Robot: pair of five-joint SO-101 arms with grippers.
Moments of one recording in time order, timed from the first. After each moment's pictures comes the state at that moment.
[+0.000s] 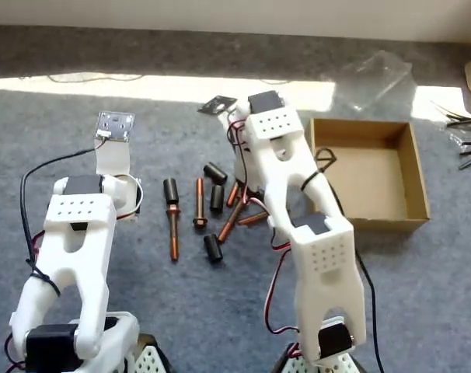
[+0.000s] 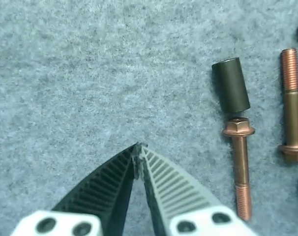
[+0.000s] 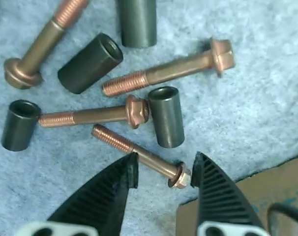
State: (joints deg) left arm -10.0 -22.5 45.3 55.4 -1.7; right arm -24.1 39.8 -37.7 99.5 34.8
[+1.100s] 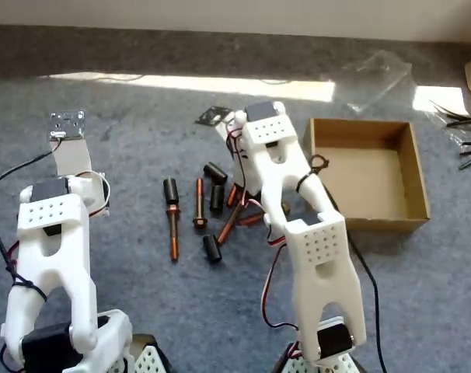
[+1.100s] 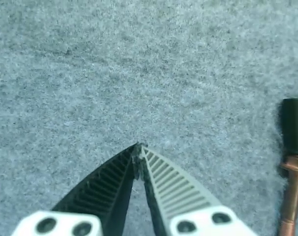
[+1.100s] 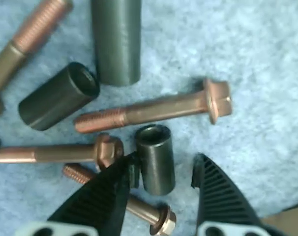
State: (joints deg) left arm -21.6 -22.5 45.3 51.0 -1.6; right arm -23.9 47.5 -37.1 90.5 37.1
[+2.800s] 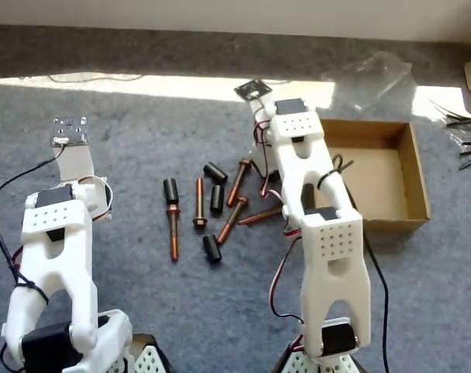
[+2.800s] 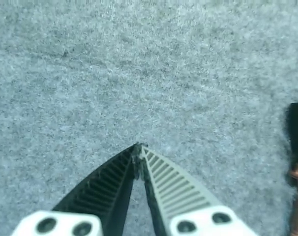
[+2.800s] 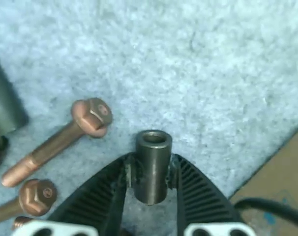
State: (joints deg) left arm -21.6 -22.4 49.9 44.4 -1.6; right arm -15.4 46.8 -36.6 79.9 23.4
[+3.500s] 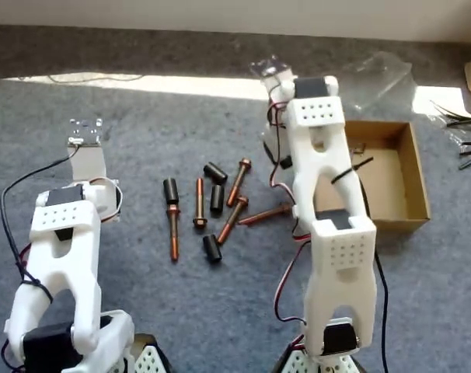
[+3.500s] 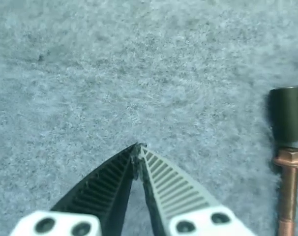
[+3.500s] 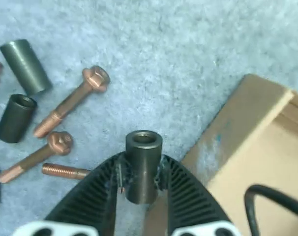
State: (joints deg) left arm -18.2 -22.4 50.8 44.4 -3.6; right arm -13.5 36.7 -46.8 96.4 22.5
